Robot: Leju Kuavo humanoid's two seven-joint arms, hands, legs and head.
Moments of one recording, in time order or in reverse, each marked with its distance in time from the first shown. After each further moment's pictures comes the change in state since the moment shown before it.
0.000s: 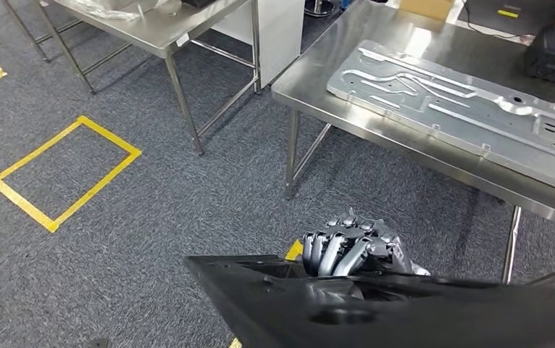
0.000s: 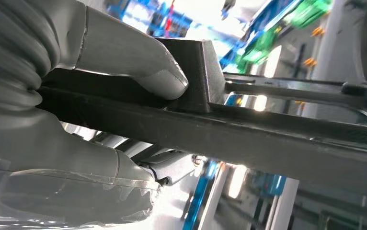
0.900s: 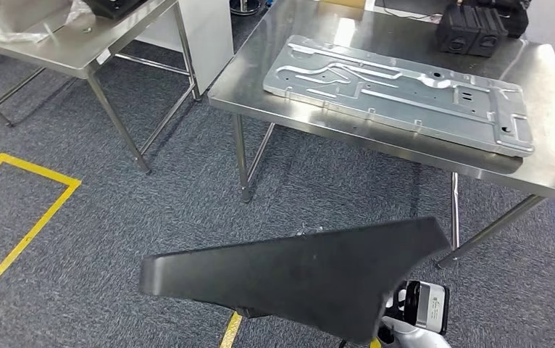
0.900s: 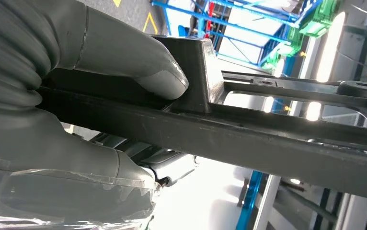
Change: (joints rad) left arm 0.029 -0.011 0.045 0.000 0.089 -0.077 -0.036; right arm -0.054 -0.003 0.105 0.253 0.017 0.057 -0.044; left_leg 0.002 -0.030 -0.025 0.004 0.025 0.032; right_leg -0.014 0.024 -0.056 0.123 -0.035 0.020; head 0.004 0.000
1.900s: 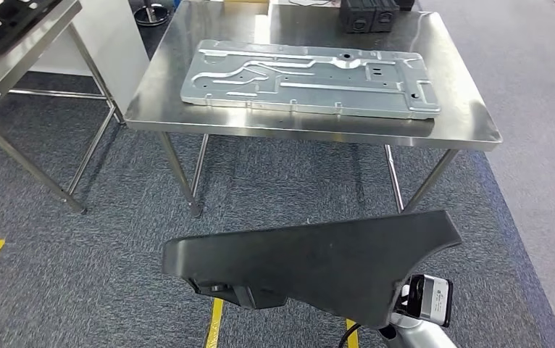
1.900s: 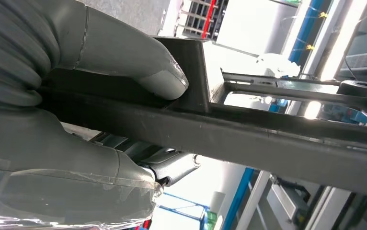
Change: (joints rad) left arm 0.001 -0.001 0.024 0.000 0.005 -0.051 0.027; right arm -0.017 -0.012 0.000 0.025 -0.018 0.000 -0.021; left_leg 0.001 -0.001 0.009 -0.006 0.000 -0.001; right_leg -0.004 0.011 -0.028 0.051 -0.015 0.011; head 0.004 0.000
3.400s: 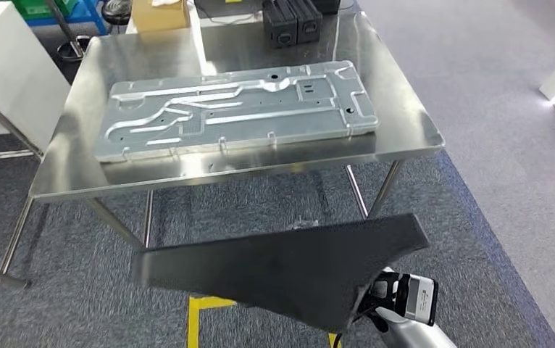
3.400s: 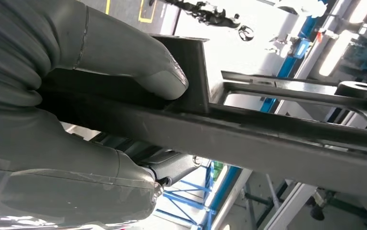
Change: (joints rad) left arm 0.016 -0.001 0.010 0.000 0.008 -0.037 -0.028; right arm -0.005 0.008 0.000 0.016 0.062 -0.018 -0.024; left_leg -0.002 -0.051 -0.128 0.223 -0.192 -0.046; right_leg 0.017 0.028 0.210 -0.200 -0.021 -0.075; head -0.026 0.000
